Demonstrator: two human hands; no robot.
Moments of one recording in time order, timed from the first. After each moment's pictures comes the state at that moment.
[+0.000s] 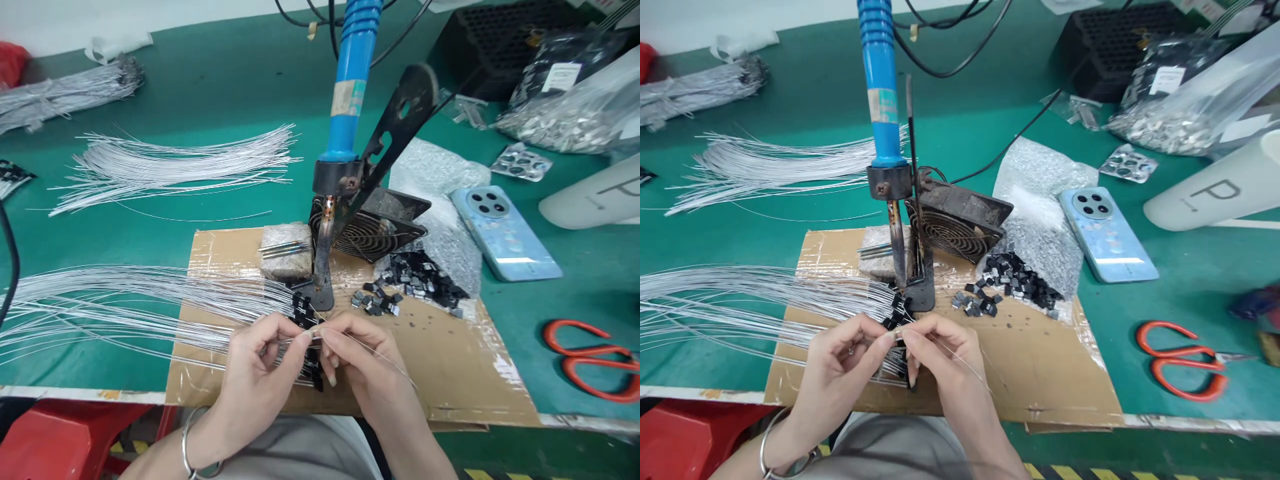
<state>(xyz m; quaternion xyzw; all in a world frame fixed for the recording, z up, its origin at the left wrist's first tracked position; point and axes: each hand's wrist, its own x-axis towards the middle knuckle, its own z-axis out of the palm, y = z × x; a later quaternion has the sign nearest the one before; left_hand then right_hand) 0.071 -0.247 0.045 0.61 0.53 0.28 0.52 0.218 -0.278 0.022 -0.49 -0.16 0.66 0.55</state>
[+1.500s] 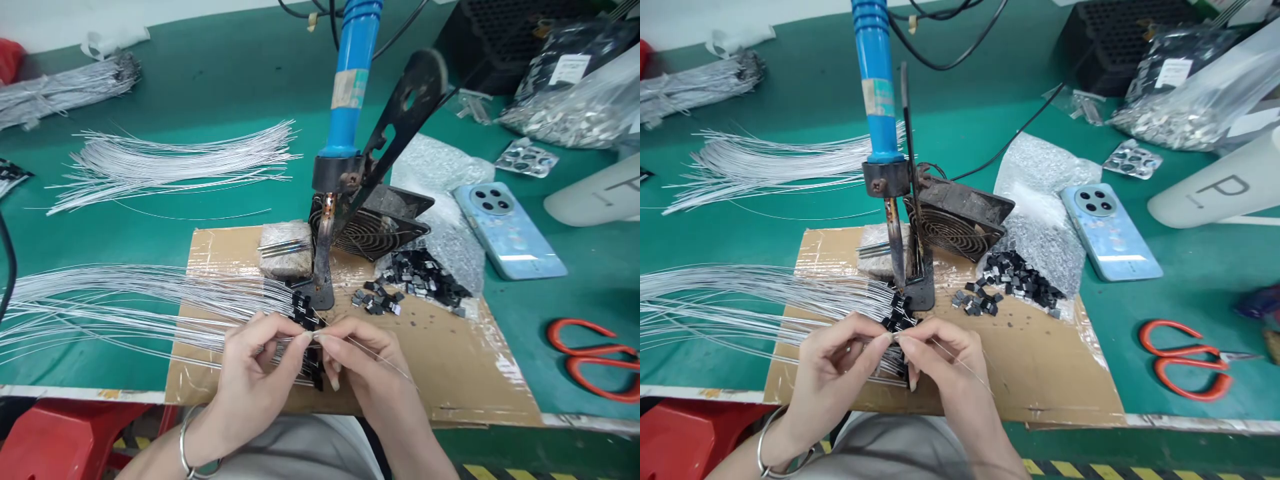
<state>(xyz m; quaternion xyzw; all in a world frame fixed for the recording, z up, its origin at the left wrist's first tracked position) 0.064 -0.247 0.045 0.67 0.52 0.27 0.45 0.221 -0.281 0.018 -0.49 -0.17 0.66 0.54</state>
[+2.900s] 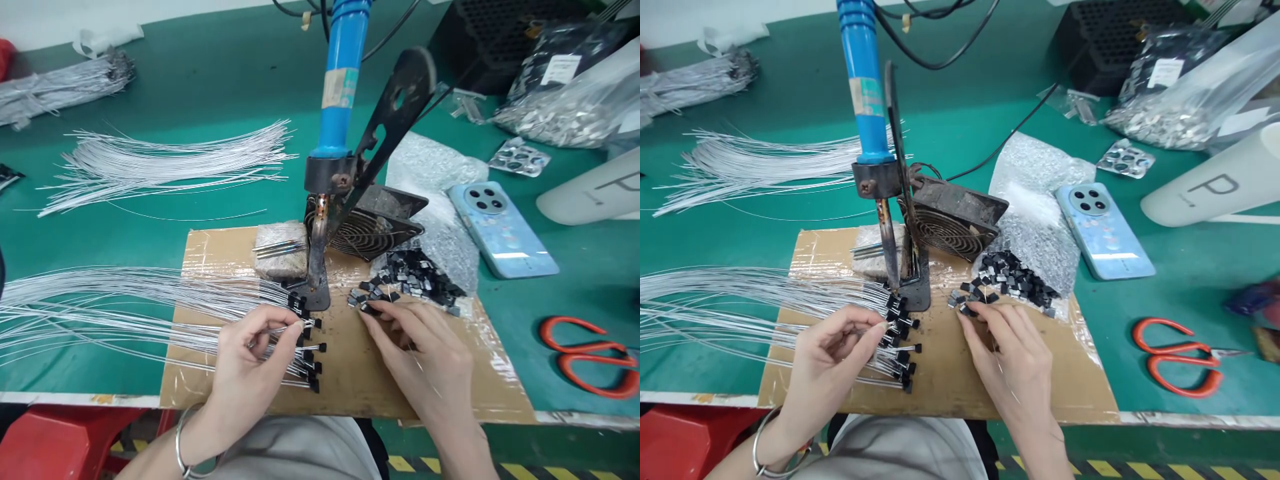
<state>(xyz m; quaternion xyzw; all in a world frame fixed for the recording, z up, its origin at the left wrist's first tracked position) 0.071 -0.240 0.041 0.60 0.56 0.30 0.49 0.289 -0.289 -0.018 -0.68 -0.65 0.01 0.35</state>
